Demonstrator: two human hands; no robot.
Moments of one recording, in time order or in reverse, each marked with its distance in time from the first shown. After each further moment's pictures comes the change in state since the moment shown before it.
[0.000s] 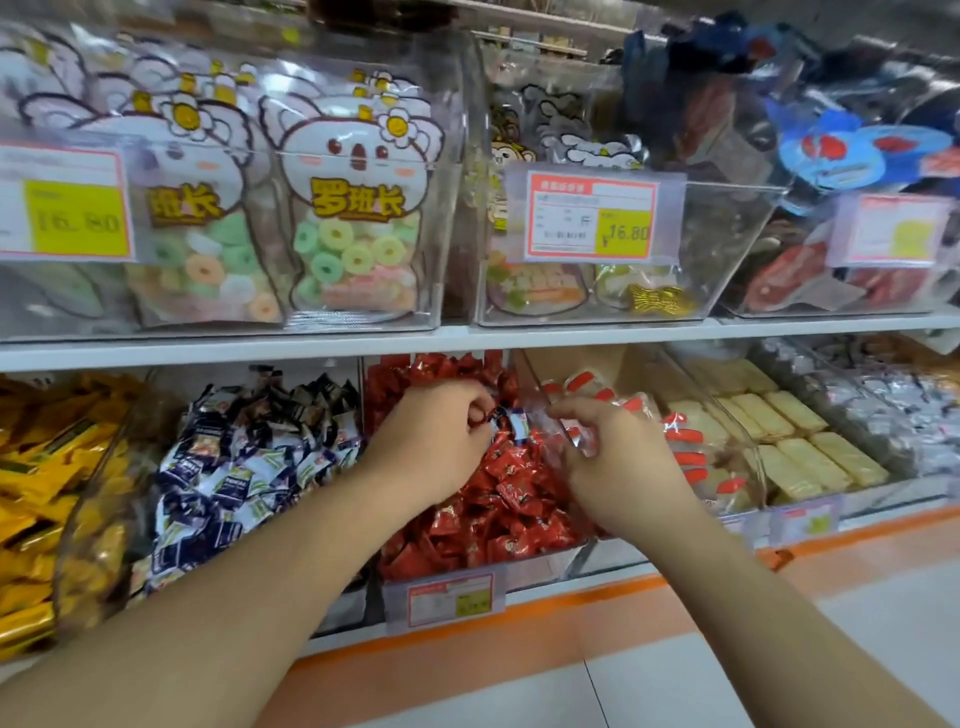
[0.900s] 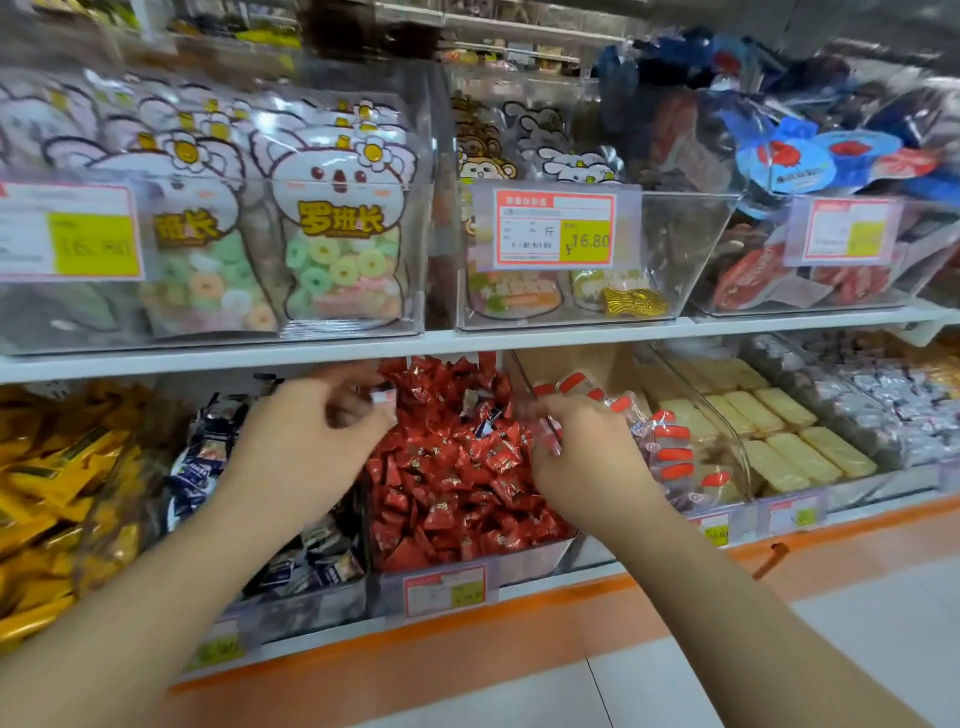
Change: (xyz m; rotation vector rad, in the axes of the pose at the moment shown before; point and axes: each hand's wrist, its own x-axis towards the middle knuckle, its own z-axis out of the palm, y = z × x) left_hand -0.055 -0.012 -0.077 -0.164 0.209 -0.210; right_hand 0.001 -0.004 0.012 -0.065 0.044 -0.126
